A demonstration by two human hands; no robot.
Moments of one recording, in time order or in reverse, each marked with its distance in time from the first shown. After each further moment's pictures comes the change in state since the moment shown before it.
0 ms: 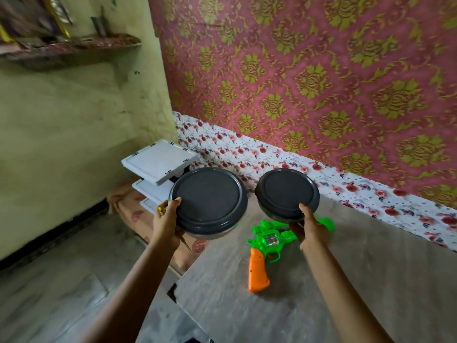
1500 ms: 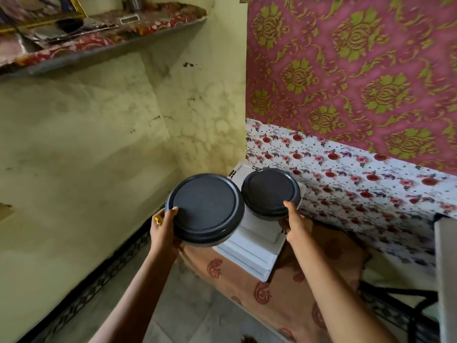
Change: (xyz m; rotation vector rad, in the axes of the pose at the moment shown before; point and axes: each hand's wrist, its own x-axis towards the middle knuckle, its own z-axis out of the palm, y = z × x) left_hand 0.511 0.203 -0.220 0.158 -0.001 -0.006; right_hand 0.013 0.147 0.581 0.054 0.033 0.163
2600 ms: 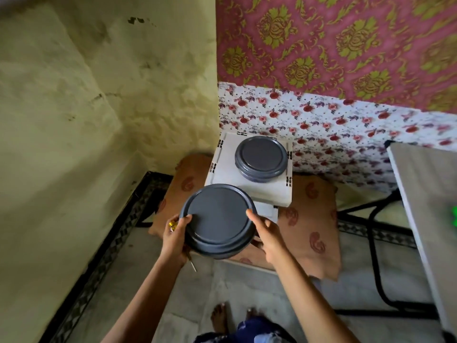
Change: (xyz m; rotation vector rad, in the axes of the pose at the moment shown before) left_hand 0.045 -0.032 -0.068 0.157 -0.271 -0.312; right_hand -0.105 0.156 0.032 -0.202 -0.139 -0.007
